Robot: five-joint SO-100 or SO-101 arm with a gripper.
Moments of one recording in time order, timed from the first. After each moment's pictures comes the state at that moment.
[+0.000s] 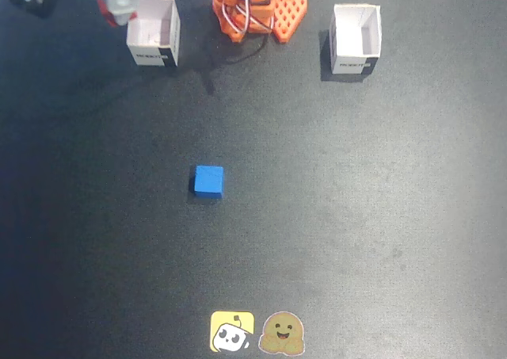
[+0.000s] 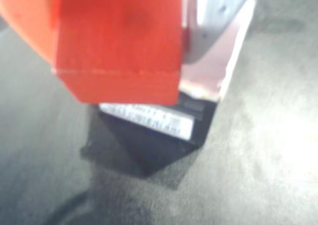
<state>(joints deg) 73.7 130.3 131.3 80.5 85.3</state>
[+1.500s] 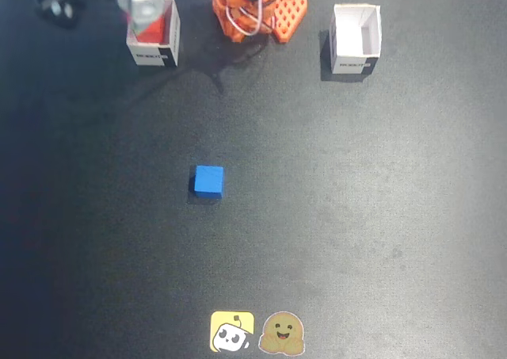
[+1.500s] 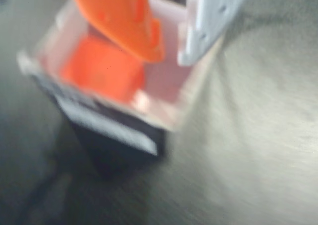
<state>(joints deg) 64.3 140.0 138.5 77.8 82.3</state>
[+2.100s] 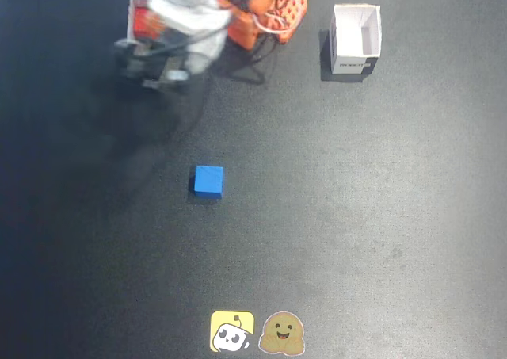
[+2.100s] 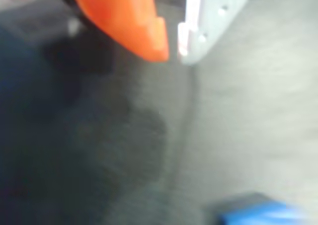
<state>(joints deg) 27.6 155.0 141.2 79.5 75.1</state>
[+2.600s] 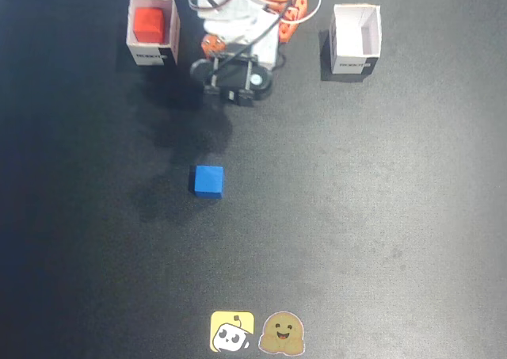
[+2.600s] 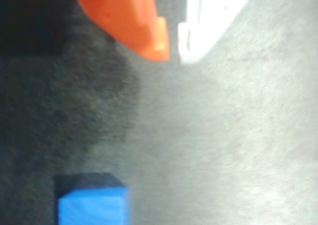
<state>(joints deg) 4.9 163.8 149.3 77.2 86.4</state>
